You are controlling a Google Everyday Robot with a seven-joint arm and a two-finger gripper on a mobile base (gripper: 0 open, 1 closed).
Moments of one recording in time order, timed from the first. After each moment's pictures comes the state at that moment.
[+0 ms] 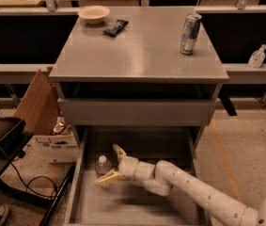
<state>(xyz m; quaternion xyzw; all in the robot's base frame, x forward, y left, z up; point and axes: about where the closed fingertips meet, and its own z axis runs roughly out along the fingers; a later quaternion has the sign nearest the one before) 0.558 0.116 0.479 -0.36 0.61 0.47 0.53</state>
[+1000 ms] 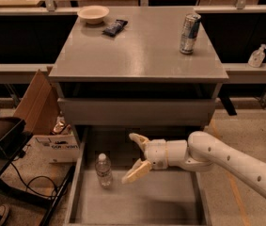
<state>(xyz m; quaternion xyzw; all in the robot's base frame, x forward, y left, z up) 0.508 0.025 0.604 -0.48 0.62 0.45 0.43</state>
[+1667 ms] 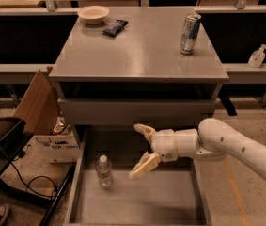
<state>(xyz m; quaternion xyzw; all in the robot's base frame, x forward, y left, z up) 0.498 0.003 0.665 -0.52 0.61 0.42 0.42</state>
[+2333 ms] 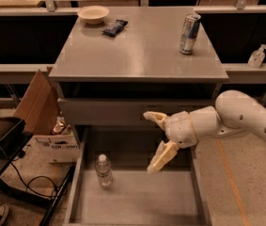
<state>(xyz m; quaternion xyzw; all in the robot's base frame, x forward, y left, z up) 0.486 -0.035 0.724 -0.59 0.60 0.37 0.38</state>
